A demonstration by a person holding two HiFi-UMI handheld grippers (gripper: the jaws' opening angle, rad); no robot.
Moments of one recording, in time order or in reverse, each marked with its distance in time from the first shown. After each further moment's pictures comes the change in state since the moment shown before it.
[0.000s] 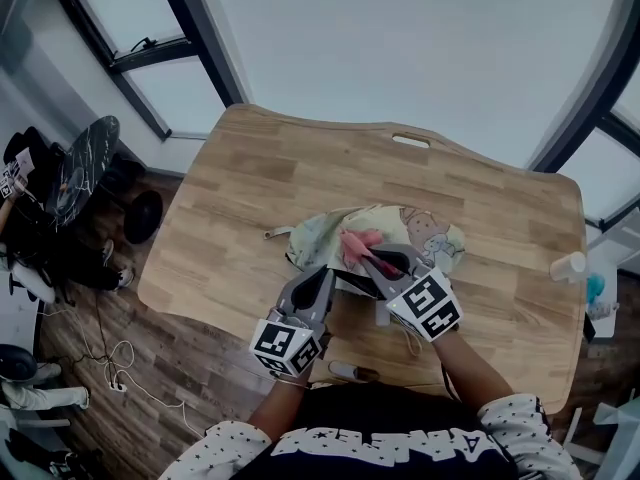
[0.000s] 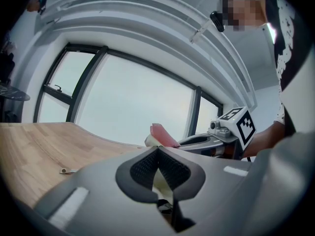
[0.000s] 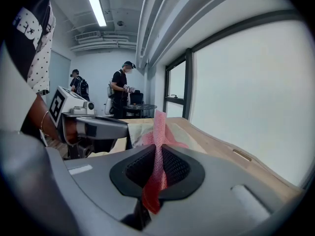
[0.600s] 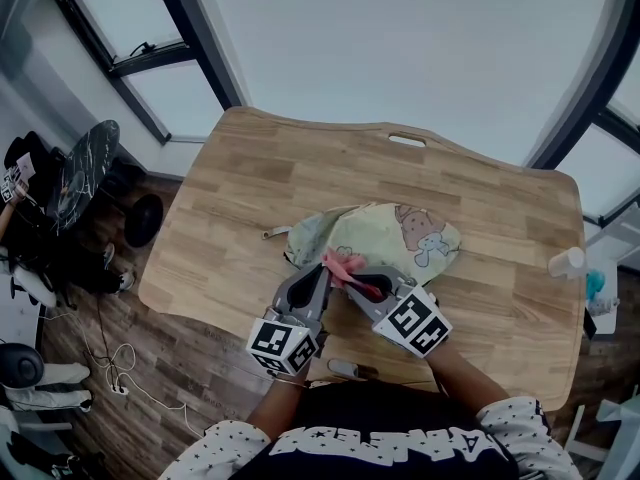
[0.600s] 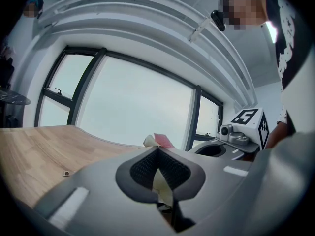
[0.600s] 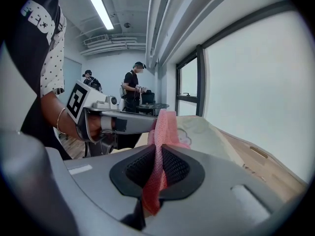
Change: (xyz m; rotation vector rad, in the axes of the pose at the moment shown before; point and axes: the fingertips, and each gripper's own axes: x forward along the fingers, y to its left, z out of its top) left arm -0.005 -0.001 0.005 0.024 -0.001 0.014; right arm -0.002 0.060 -0.008 -0.009 0.000 0.148
